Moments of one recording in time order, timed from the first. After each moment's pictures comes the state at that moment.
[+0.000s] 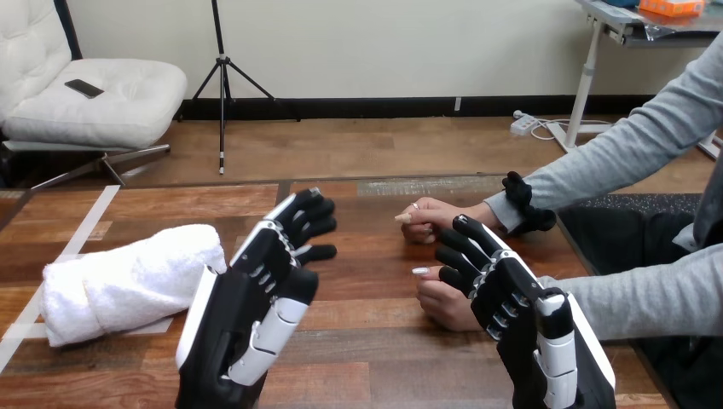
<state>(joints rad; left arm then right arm) 0.25 0.01 -0.05 0.11 -0.12 -0.72 -0.32 0.38 -0.08 0.07 -0.08 0.25 -0.47 0.41</state>
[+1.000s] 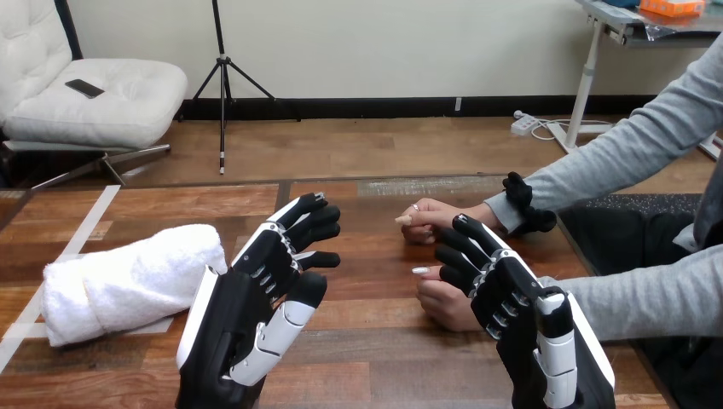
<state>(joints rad) 0.25 0.01 -0.06 0.11 -0.11 -0.72 -0.30 0.38 -0.08 0.07 -0.07 0.26 -0.47 0.41</state>
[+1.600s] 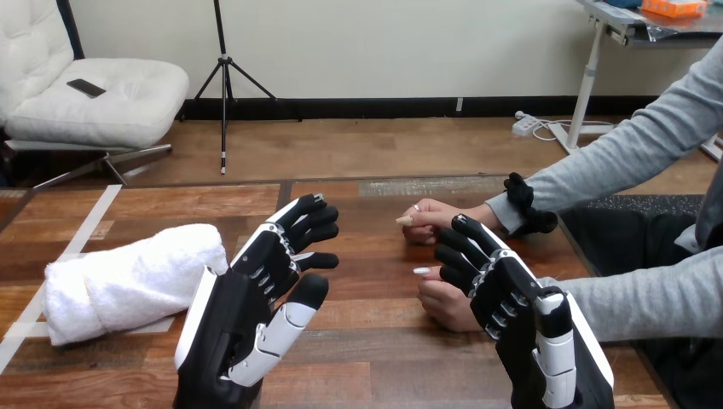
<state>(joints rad) 0.25 0.02 -0.06 0.11 -0.10 -0.72 -0.29 0.38 -0.08 0.07 -0.07 0.26 -0.47 0.41</state>
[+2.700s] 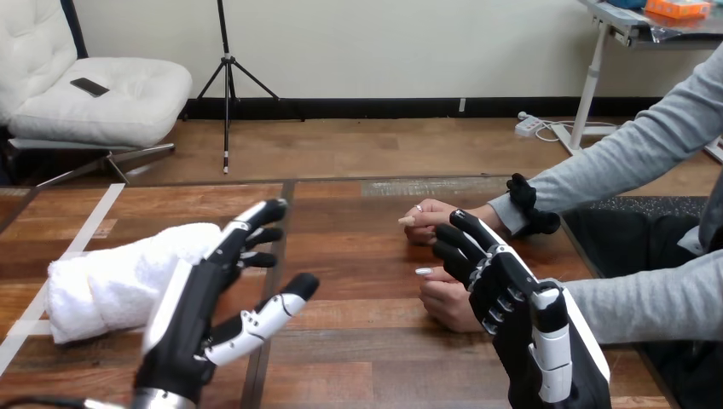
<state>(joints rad) 0.14 0.18 0.06 0.22 0.22 -0.67 -0.07 0.35 -0.07 0.08 -0.06 0.25 -0.47 0.40</state>
